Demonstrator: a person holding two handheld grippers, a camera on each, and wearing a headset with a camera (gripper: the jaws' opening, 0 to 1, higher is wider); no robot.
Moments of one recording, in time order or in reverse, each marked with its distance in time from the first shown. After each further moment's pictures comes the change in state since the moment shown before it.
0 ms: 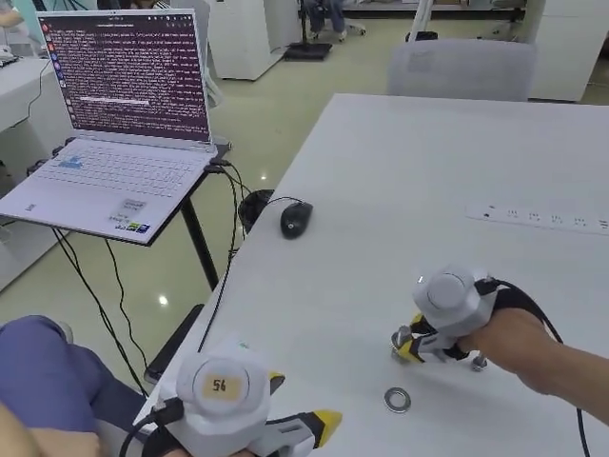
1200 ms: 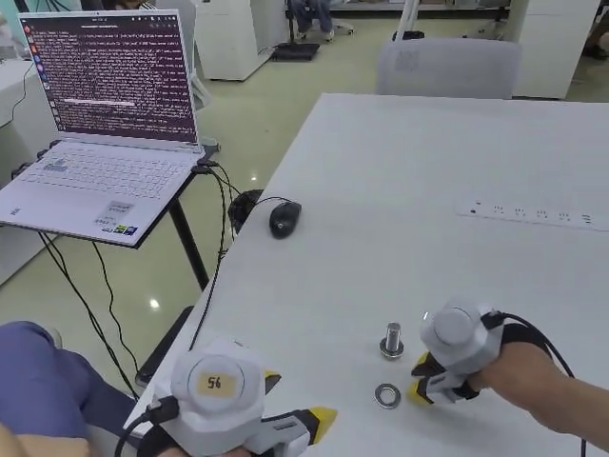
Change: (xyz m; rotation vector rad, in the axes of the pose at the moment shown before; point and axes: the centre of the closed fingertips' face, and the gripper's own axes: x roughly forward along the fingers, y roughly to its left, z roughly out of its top) left arm 0.004 -0.006 0.002 0.005 0.003 -0.010; right arm -0.005 0.058 -0.043 0.018 0.029 0.132
